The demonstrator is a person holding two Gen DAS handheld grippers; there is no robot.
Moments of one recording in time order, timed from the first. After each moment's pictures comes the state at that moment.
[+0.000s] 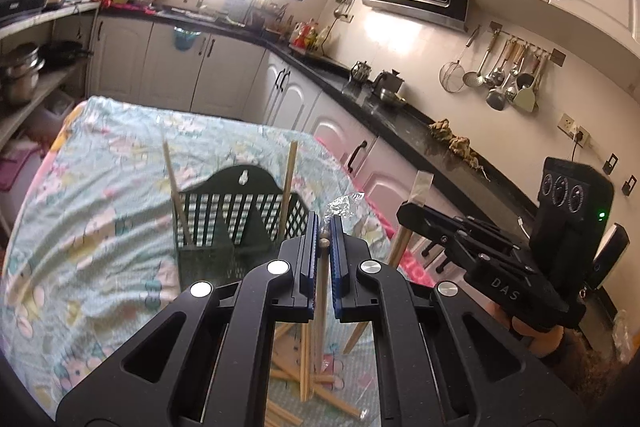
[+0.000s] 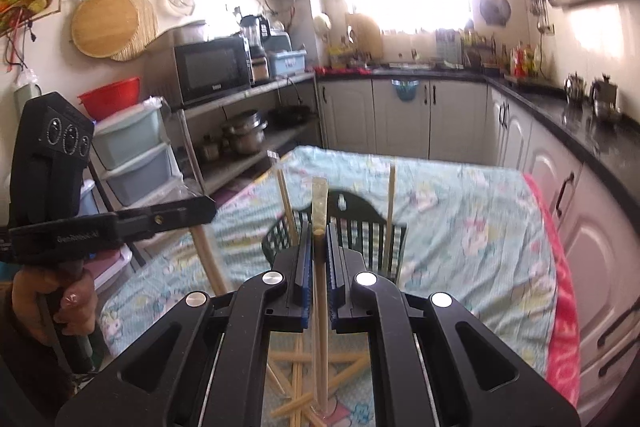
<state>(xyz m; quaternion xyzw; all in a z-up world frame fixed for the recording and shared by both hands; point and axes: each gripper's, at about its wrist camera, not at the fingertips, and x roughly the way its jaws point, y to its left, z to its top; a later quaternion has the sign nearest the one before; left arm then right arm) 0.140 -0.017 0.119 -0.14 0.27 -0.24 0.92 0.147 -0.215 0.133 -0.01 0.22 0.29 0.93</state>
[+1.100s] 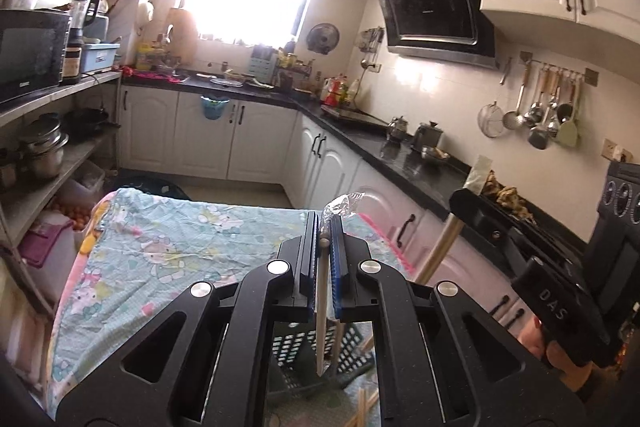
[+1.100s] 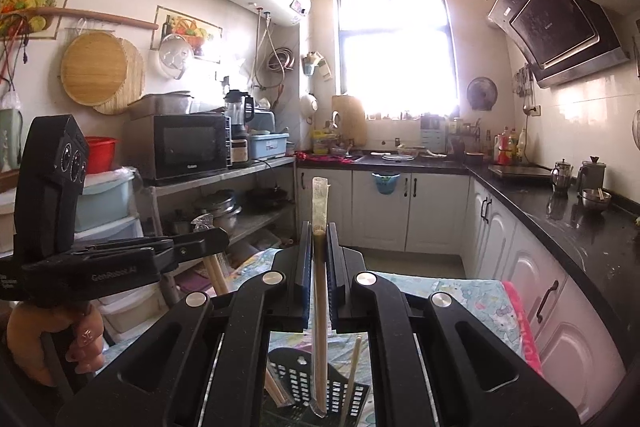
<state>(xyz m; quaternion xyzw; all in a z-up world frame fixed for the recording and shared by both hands) 0.230 -0.013 0.181 -0.10 0.18 -0.16 0.97 0.225 -0.202 0.193 -0.02 0.08 0.25 0.97</state>
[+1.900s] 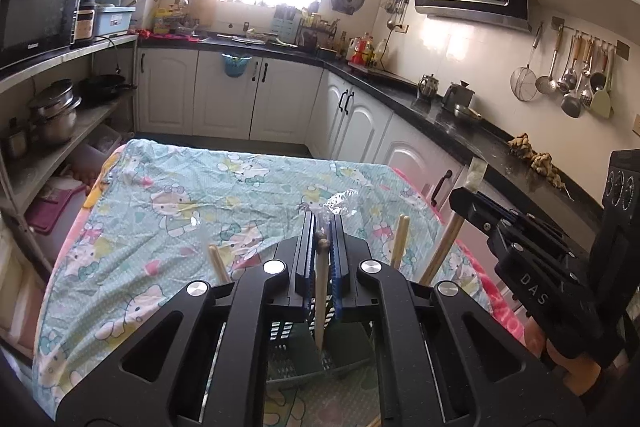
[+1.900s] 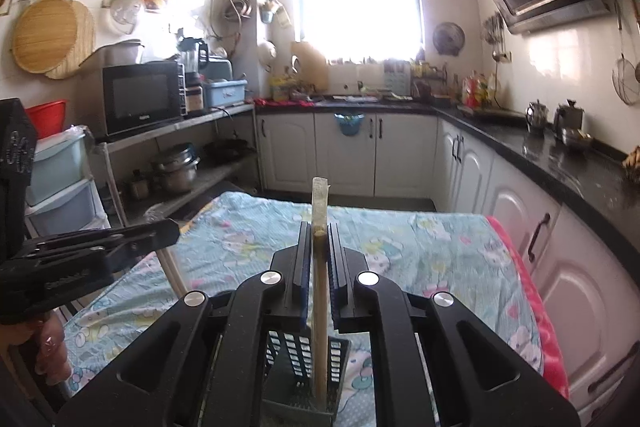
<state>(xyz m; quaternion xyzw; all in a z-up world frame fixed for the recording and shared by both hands) 0.259 -0.011 0.108 -0.09 0.25 -0.12 0.96 0.269 -0.192 0.108 -0.01 0.18 0.18 0.97</state>
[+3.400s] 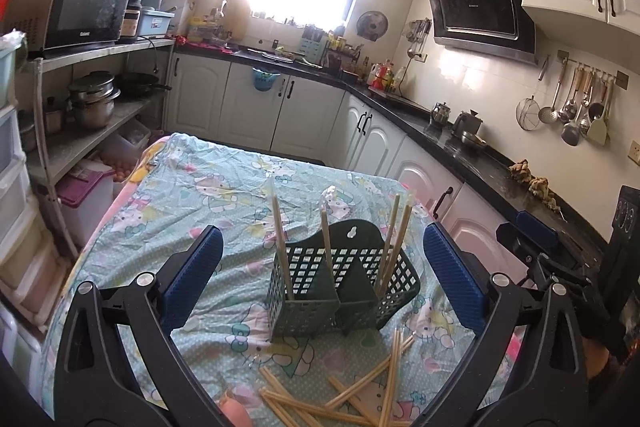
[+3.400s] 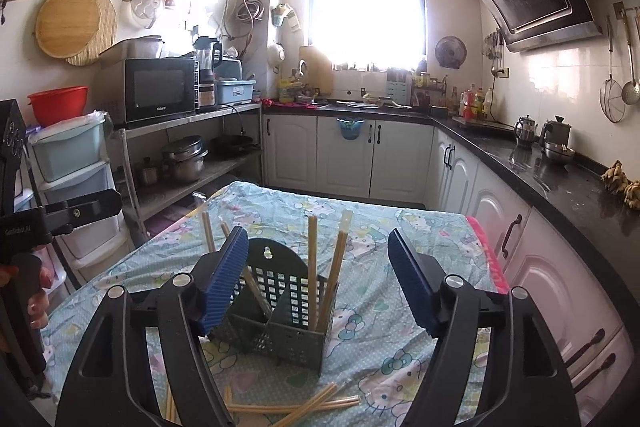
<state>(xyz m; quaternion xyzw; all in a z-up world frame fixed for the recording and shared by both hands) 0.157 0.028 0.116 -0.13 0.22 -0.08 0.96 0.173 -0.217 0.123 -0.04 0.17 0.18 0.97</state>
